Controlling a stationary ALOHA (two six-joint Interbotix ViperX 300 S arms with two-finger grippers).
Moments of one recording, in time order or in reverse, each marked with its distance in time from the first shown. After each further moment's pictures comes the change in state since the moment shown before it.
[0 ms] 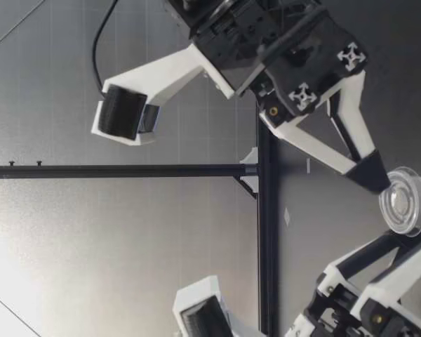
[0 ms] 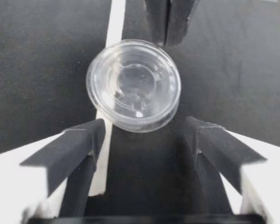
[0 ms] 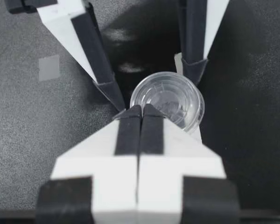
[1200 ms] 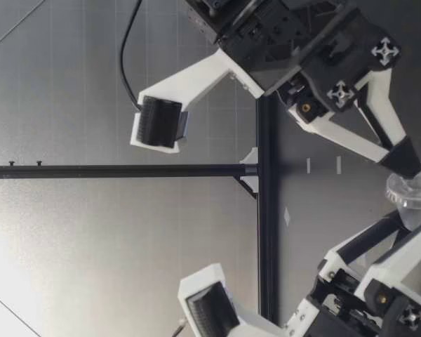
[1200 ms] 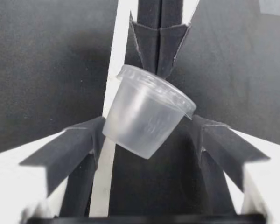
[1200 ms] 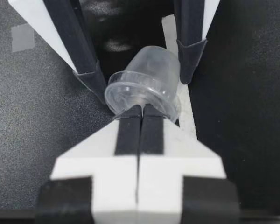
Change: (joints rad) left arm 0.005 0.035 -0.035 0.000 0.006 0.008; right arm -0.008 0.038 -0.006 -0.003 0.060 0.008
